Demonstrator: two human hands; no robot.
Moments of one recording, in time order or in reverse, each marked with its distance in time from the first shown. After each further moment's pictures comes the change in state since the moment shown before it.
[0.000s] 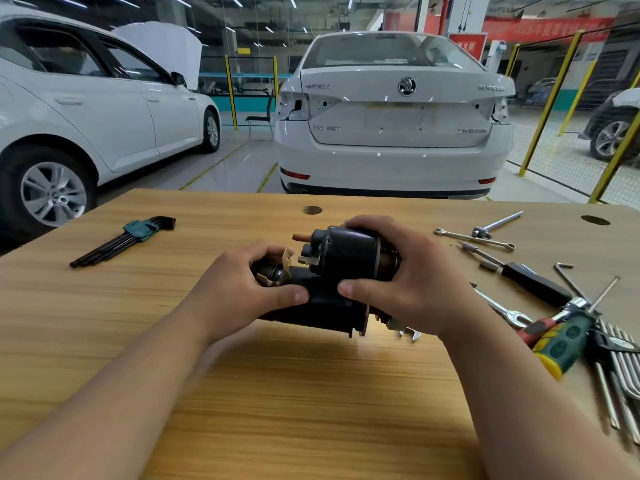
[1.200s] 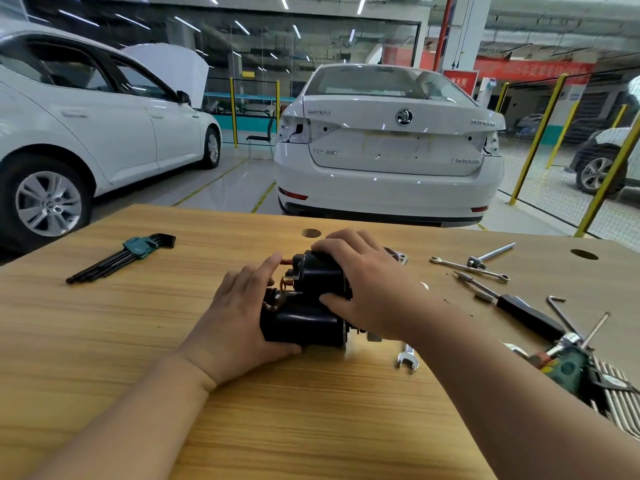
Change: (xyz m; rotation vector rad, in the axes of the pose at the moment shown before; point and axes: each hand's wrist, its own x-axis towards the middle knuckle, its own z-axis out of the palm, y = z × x) left_hand 0.004 -0.034 0.013 0.457 0.107 0.270; right_hand 0.046 0.004 0.023 -0.564 -0.223 -0.146
